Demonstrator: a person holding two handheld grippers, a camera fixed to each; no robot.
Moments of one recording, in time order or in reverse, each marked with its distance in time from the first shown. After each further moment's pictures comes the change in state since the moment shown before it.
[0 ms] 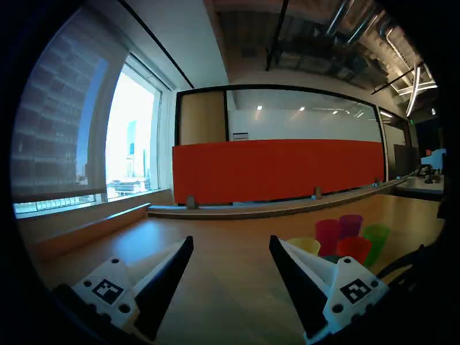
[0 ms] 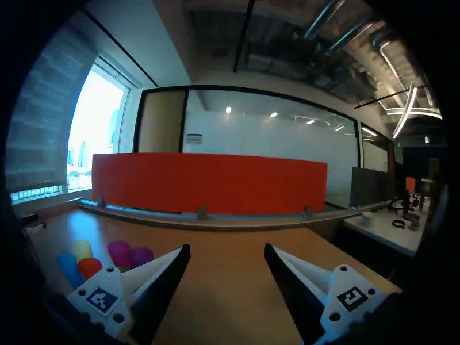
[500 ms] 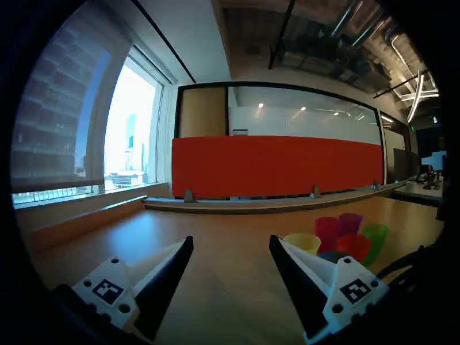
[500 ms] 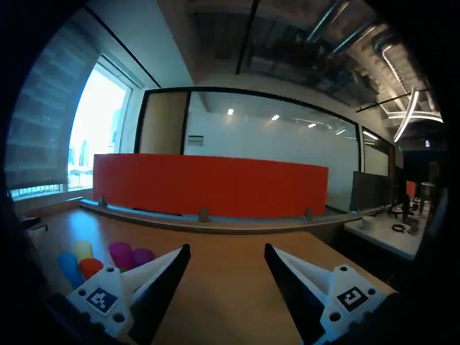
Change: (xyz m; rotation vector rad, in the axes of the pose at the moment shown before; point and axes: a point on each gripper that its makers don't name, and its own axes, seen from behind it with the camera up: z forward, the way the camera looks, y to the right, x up) left arm -0.014 -0.001 0.003 -0.015 -0.023 -0.041; right arm 0.007 -0.005 -0.002 0.004 0.014 -0.017
